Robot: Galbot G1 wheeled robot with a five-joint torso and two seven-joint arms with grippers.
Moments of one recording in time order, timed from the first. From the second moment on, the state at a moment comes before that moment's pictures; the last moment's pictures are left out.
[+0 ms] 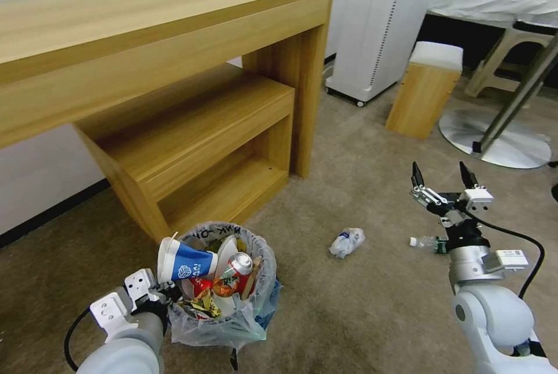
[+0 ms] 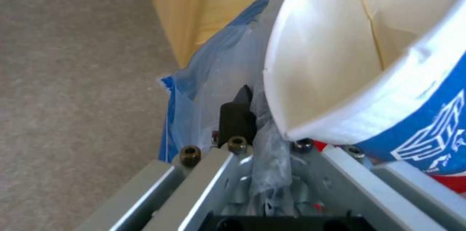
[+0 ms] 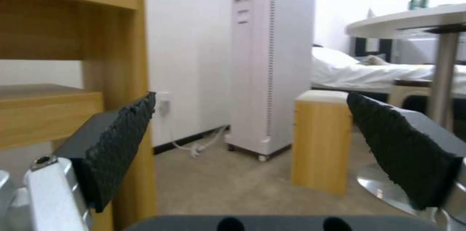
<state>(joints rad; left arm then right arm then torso) 1.67 -1.37 -0.52 -2.42 -0.89 0.63 -0.81 -1.40 1.24 0.72 2.05 0.38 0.15 0.00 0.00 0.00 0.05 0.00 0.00</state>
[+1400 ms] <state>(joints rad) 1.67 -1.39 -0.49 -2.40 -0.88 0.62 -0.80 -1.38 1.24 0.70 1.97 0.38 0.20 -0.01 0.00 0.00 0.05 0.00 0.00</state>
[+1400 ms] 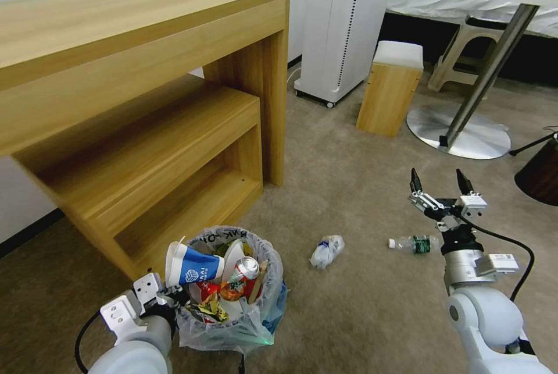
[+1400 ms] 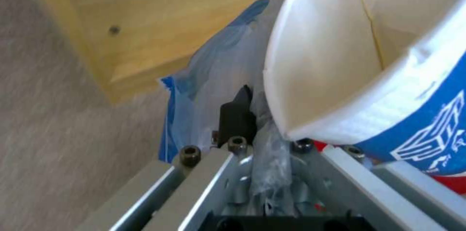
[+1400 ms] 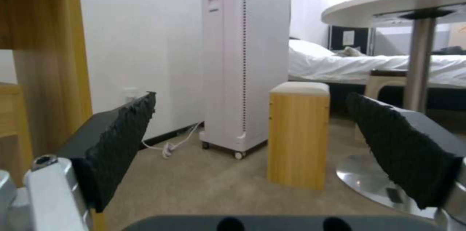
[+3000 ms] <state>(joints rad) 1.70 -1.41 -0.46 -2.41 -0.83 0.62 -0.80 -1.02 1.26 0.33 1.52 1.06 -0.75 0.61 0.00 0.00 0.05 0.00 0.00</state>
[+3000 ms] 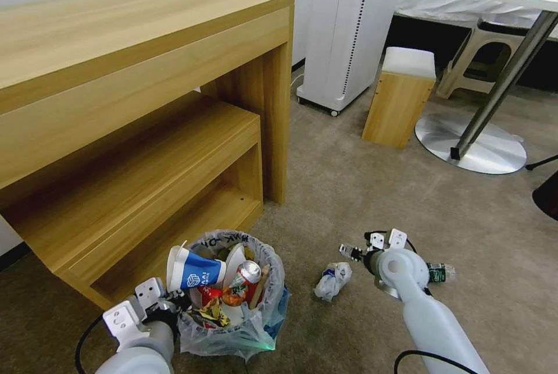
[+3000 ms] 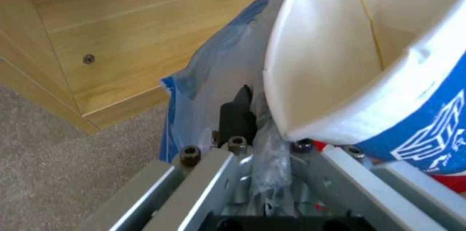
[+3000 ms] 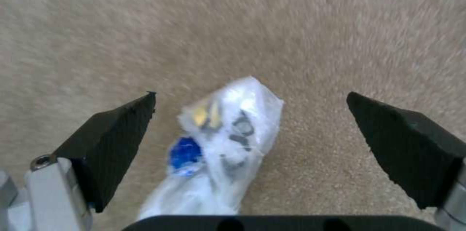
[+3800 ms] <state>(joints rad) 1.69 -1.42 -0.44 -2.39 -0.81 0.61 -0.80 -0.95 1.38 0.27 1.28 0.93 -0.74 0.51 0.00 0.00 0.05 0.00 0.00</state>
